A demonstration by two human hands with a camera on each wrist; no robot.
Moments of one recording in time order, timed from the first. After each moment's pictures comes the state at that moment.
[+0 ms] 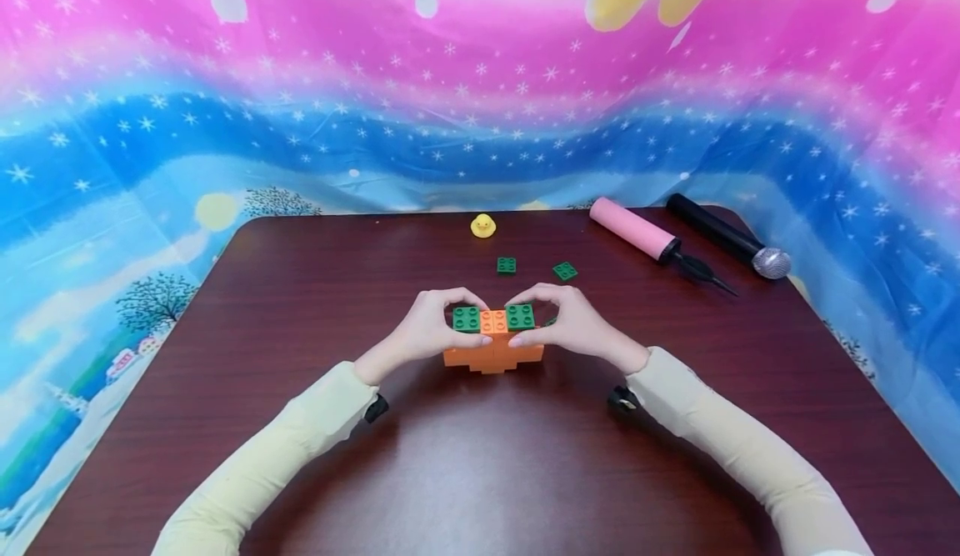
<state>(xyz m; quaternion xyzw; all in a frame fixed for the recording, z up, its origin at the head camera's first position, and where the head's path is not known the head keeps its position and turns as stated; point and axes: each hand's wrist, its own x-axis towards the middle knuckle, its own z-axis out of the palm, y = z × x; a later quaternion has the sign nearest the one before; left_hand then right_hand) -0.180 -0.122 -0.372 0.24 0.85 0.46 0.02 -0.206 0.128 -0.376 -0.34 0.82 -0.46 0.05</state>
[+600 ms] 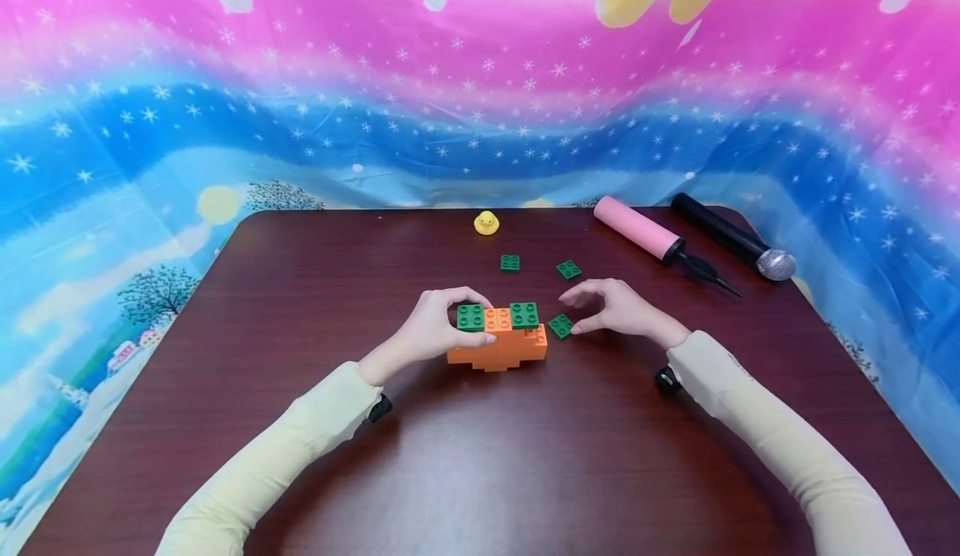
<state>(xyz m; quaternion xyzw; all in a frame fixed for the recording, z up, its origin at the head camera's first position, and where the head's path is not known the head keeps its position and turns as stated) -0.178 -0.123 -0.377 0.23 0.84 0.49 0.03 -0.258 0.199 -0.404 -0.33 0.87 -0.35 0.12</state>
